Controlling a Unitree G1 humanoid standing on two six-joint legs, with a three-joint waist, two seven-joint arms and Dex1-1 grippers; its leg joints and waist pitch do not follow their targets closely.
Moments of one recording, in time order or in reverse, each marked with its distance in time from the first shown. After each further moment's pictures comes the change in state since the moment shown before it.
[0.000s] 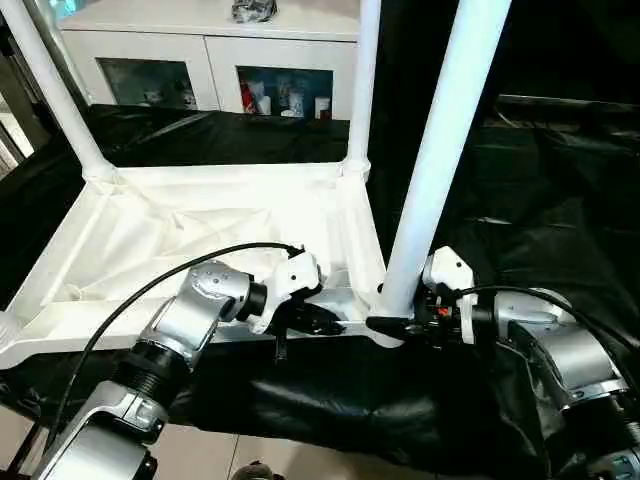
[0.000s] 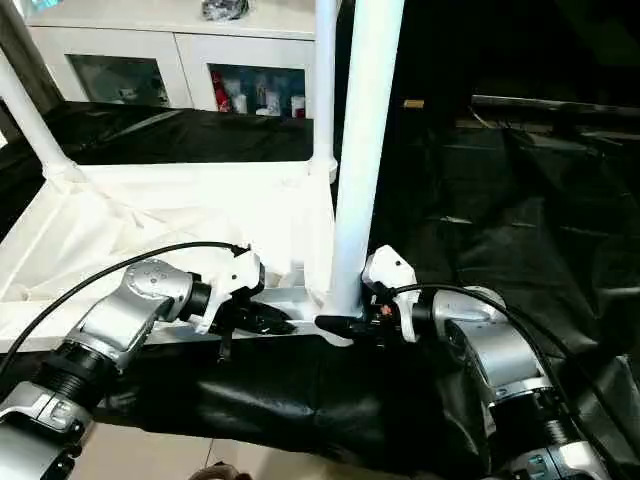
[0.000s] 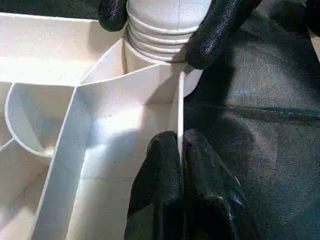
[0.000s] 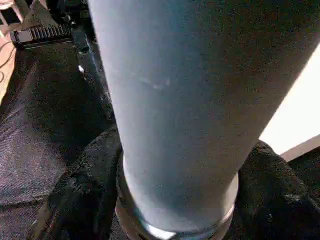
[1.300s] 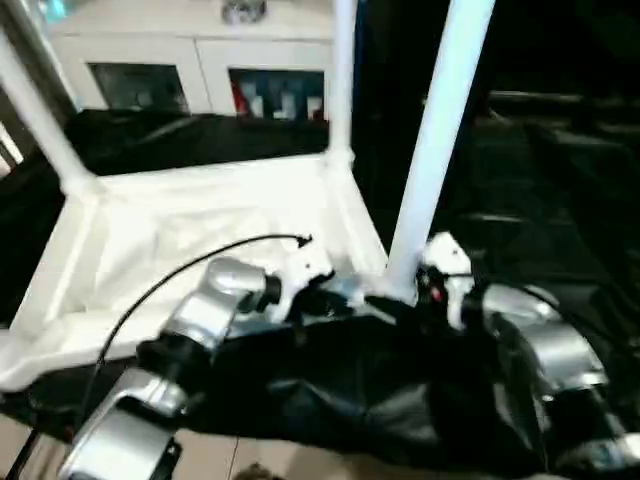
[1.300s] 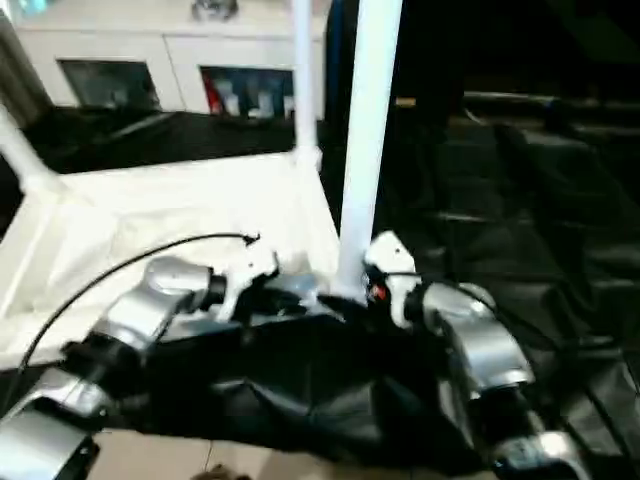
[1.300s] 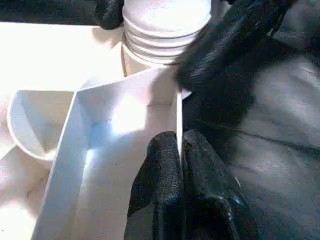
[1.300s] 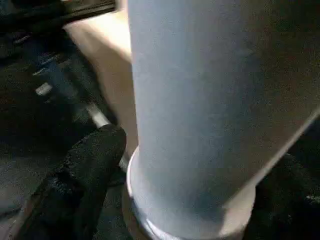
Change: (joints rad) left arm -0.051 -0.069 0.023 0.128 0.021 -0.056 0.084; right arm -0.035 0.037 -0.021 0.070 -0.041 -0.014 -0.090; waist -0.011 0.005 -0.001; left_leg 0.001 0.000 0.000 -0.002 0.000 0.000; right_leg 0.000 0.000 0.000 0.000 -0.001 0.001
